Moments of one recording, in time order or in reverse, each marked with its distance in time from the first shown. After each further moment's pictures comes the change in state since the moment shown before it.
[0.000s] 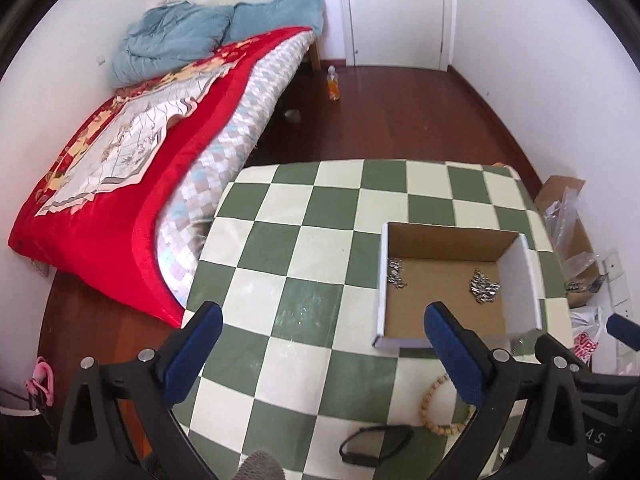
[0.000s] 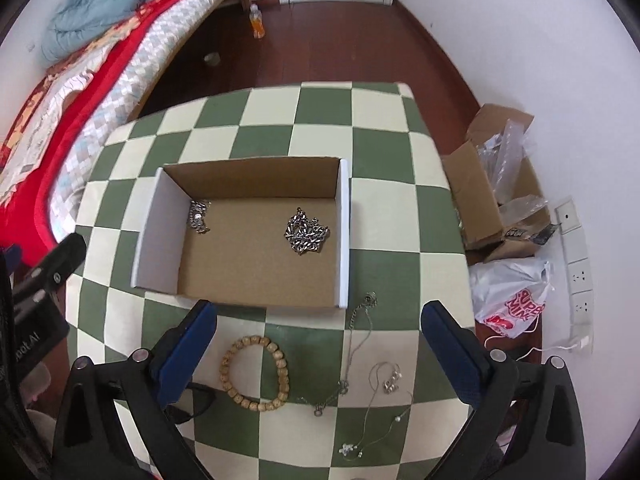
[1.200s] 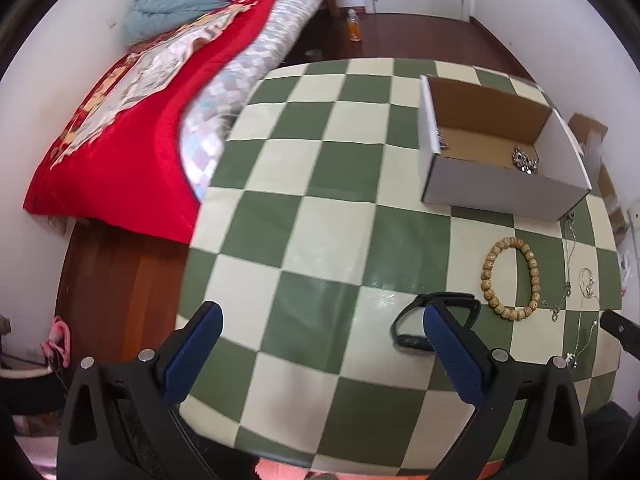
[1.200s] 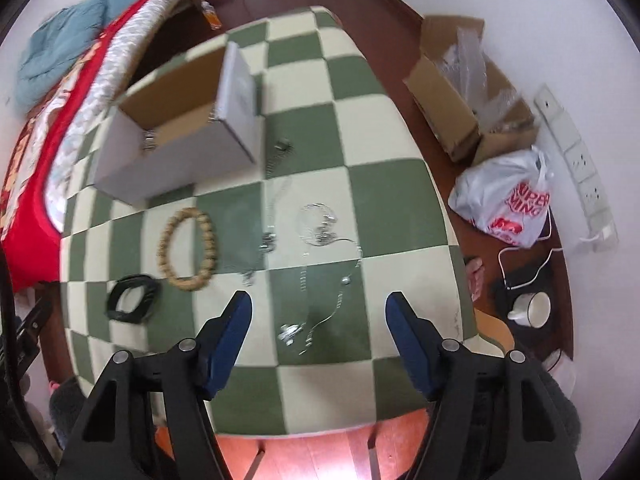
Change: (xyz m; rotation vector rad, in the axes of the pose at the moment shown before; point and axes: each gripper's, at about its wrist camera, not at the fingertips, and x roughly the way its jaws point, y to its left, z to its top) left arm 0.027 0.006 -0.108 0.009 0.192 0.092; right arm 0.029 -0.092 -0.137 0.224 0.127 0.073
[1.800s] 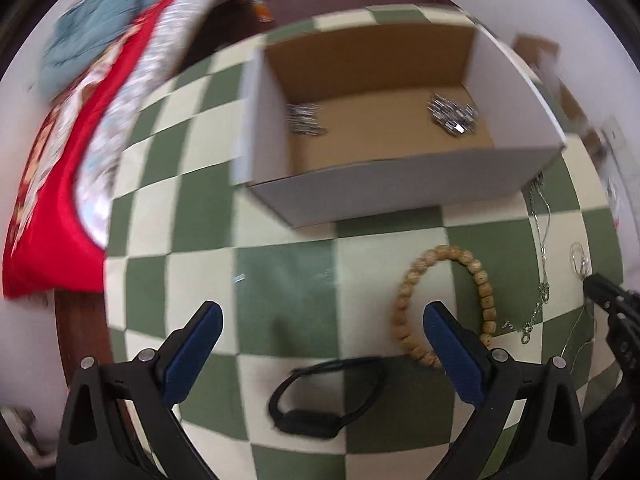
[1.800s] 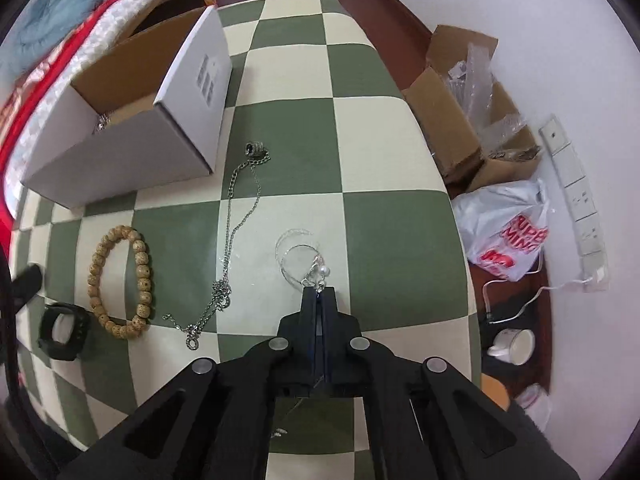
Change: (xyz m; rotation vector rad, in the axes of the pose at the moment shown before) left arm 0.053 -0.104 0.042 0.293 0.108 -0.095; right arm 0.054 0.008 0.029 -0.085 -0.026 -0.062
